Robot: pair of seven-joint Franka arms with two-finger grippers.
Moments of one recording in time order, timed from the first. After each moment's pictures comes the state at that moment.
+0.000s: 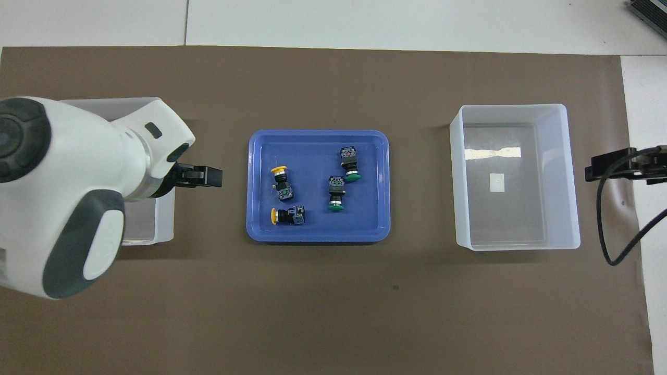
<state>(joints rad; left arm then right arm) -0.29 -0.04 -0.10 -1.92 -0.01 2.00 -0.28 0.00 -0.06 -0.04 -1.64 0.01 1.59 0.03</state>
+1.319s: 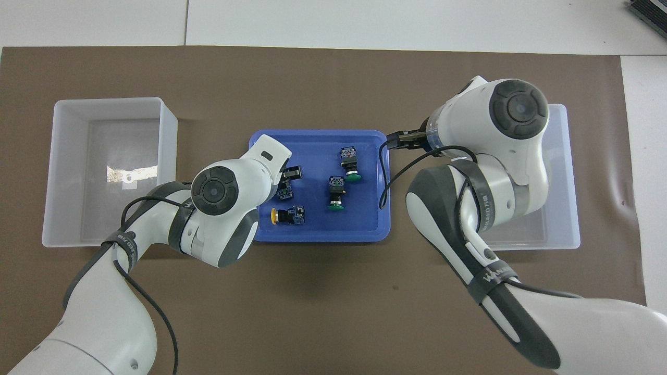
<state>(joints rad) -0.42 0.34 -0.09 -2.05 -0.01 2.69 -0.61 0.35 0.33 -0.01 -1.73 0.04 2.27 0.24</state>
